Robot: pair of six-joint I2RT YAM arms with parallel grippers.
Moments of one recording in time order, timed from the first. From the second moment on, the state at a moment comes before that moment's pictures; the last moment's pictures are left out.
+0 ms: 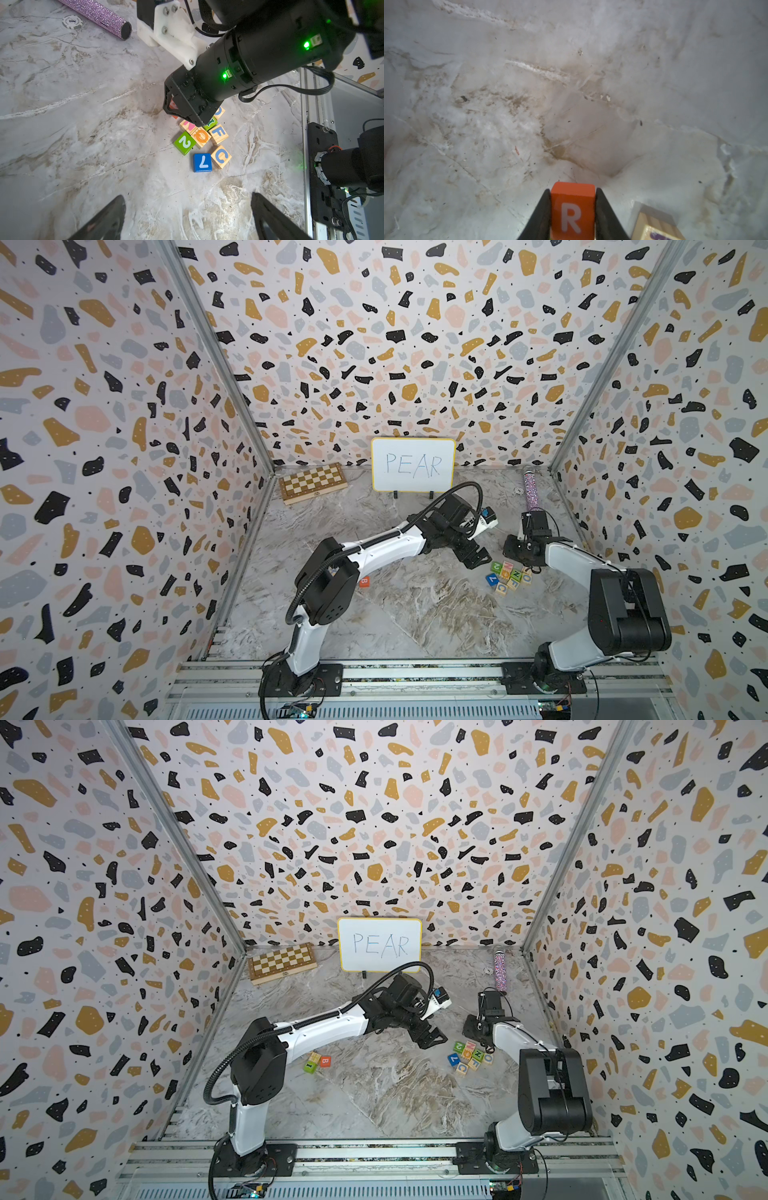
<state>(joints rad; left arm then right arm) -0.90 2.00 1.64 -0.37 0.41 0.12 0.06 1.51 0.79 -0.31 -0.01 0.36</state>
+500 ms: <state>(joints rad) -0.78 1.79 1.39 -0.24 0.42 0.07 0.22 1.52 0.92 -0.34 -0.02 0.36</state>
